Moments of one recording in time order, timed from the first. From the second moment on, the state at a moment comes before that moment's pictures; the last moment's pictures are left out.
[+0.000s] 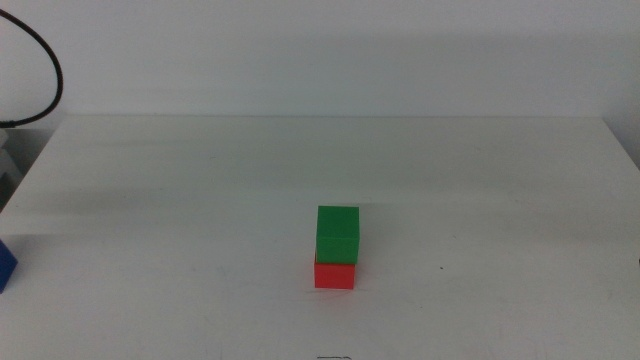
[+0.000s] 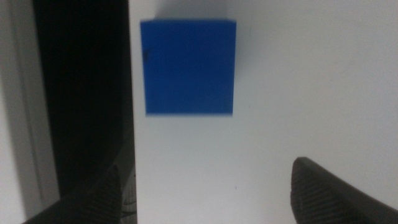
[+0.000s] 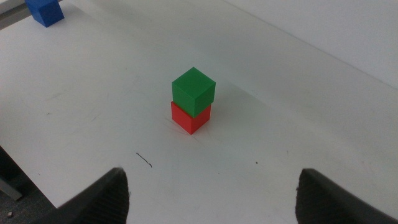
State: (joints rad) left arm 0.48 1.73 -1.33 -0.05 1.17 0.48; right arm 0.65 0.64 -0.98 0.02 0.97 -0.09
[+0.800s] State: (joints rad) left arm 0.48 1.95 -1.41 -0.12 1.07 0.54; right arm 0.65 0.64 -0.98 0.02 0.97 -0.09
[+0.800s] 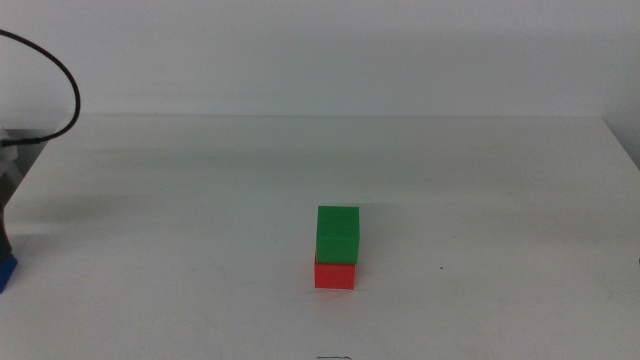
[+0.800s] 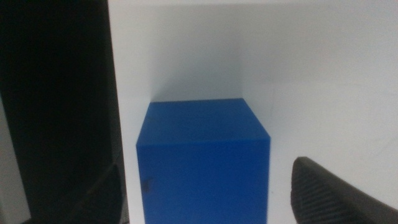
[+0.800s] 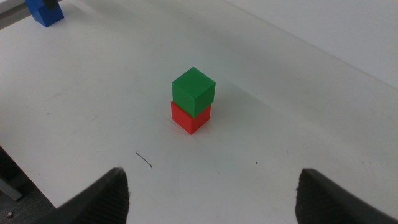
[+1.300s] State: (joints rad) left arm 0.48 2.02 -1.41 -0.12 1.03 0.55; right arm 0.65 0.64 -0.98 0.02 0.97 -0.09
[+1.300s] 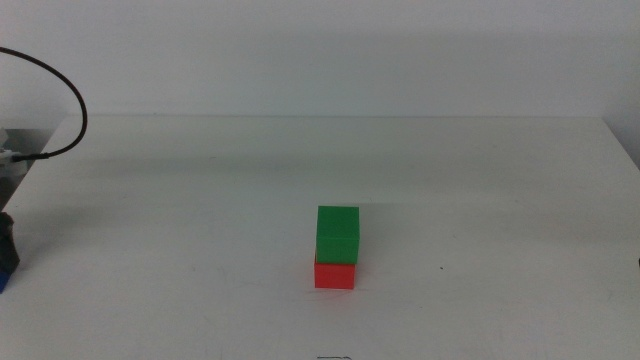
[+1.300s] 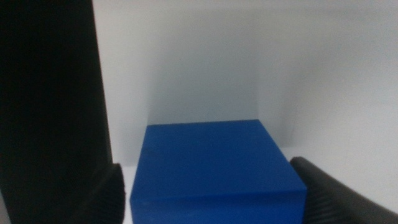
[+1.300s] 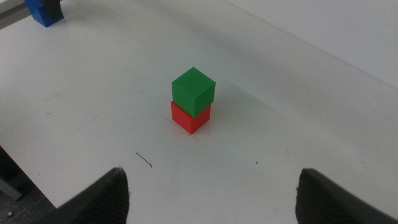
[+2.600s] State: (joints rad) left arm -0.13 1.68 -1.42 -0.12 1.22 0.01; right arm 0.65 0.64 -0.98 0.02 0.97 -0.09
